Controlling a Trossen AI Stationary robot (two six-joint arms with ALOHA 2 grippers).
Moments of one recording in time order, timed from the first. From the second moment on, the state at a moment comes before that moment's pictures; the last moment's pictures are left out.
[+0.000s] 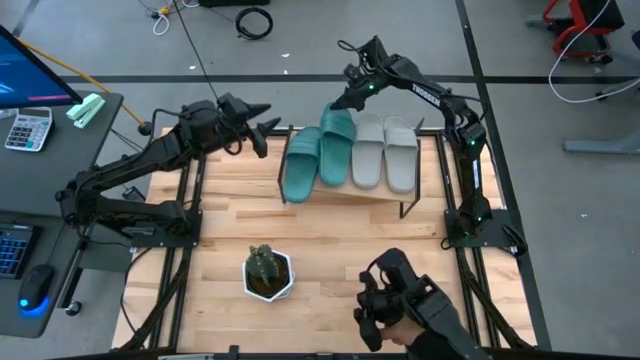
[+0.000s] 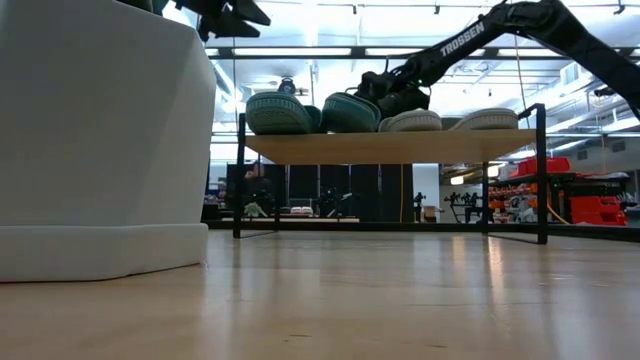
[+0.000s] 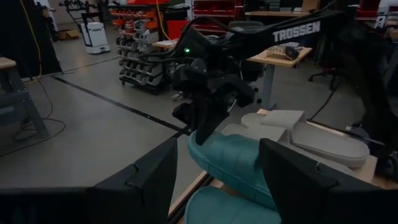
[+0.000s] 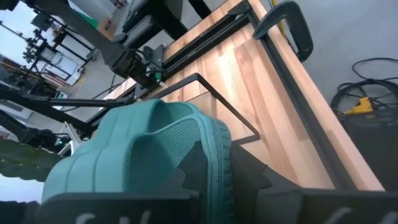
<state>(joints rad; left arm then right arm) 0.47 1.06 1.04 -0.08 -0.17 -0.01 -0.94 2.15 1.99 -0.71 -1.02 -0.08</state>
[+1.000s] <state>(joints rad) 0.48 1.06 1.04 -0.08 -0.17 -0.01 -0.93 2.15 1.99 -0.72 -1.00 -0.12</state>
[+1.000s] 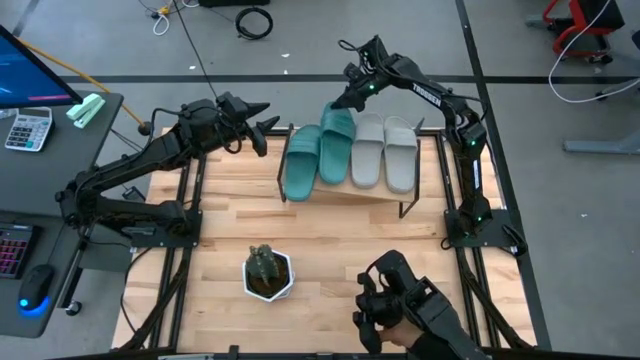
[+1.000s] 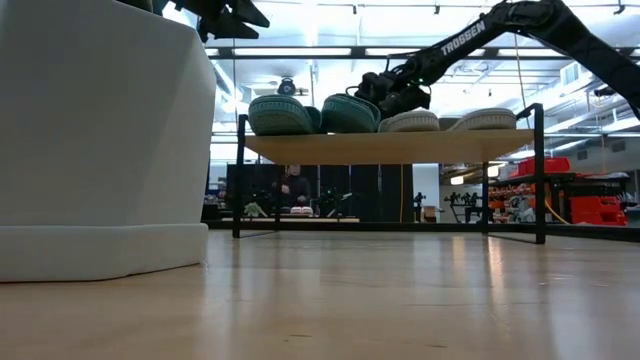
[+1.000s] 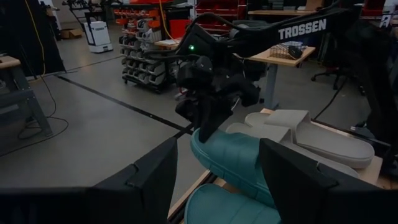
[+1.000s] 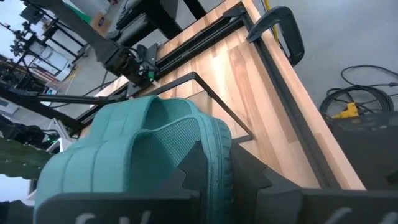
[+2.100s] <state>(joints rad) 0.48 1.06 1.04 -0.13 -0.17 0.01 -0.80 1.97 1.99 -1.00 -0.85 0.09</state>
